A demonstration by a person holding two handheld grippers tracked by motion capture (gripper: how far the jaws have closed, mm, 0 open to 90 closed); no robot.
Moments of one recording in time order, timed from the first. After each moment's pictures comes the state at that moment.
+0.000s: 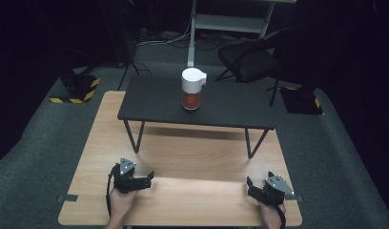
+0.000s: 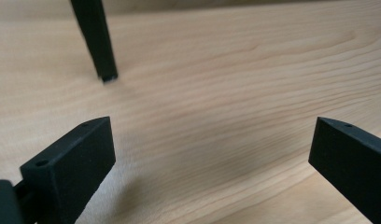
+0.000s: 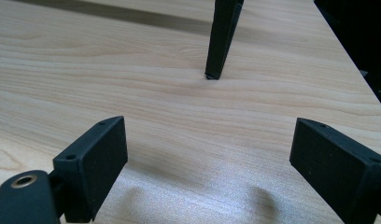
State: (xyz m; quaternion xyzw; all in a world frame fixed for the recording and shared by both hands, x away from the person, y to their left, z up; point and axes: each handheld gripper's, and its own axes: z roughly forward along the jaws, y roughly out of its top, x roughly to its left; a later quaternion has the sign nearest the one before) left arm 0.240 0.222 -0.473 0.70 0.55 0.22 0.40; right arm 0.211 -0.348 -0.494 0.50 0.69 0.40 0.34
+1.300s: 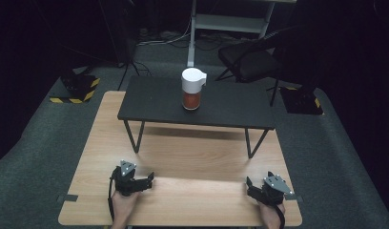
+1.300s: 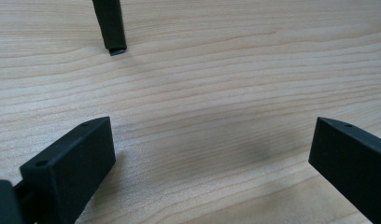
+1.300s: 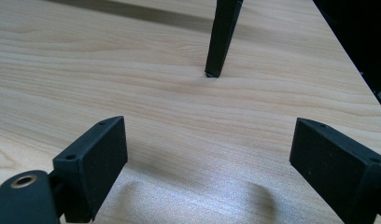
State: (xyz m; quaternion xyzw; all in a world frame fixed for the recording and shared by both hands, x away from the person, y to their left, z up) left arm 0.236 0.213 -0.474 0.69 0.57 0.22 0.39; right arm 0.212 -0.344 -0.494 0.50 0.70 0.39 0.34
